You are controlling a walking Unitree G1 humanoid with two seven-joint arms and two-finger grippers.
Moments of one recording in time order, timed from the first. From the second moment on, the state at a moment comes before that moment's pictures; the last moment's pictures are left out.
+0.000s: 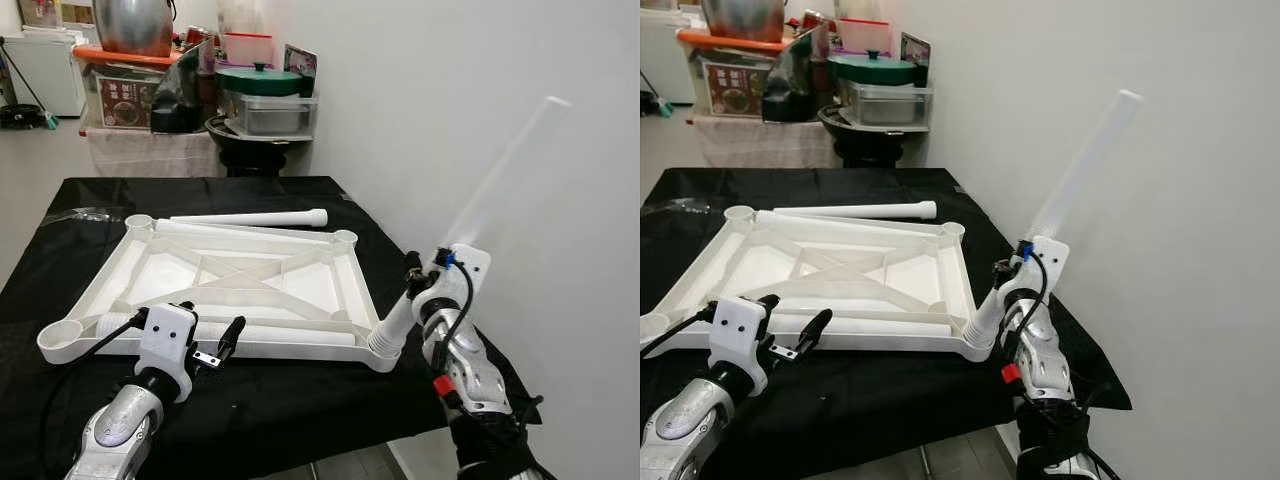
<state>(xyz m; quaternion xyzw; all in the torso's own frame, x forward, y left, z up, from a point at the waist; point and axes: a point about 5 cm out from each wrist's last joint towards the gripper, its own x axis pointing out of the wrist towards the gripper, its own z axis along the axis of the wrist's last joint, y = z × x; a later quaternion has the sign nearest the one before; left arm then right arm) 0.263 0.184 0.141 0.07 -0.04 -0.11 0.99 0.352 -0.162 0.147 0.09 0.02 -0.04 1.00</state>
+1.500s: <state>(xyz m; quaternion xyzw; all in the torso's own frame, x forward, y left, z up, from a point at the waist) 0.264 0.185 0.142 0.07 -0.05 -0.11 0.99 0.359 -0.107 0.193 -0.05 -0.07 0.46 0.88</state>
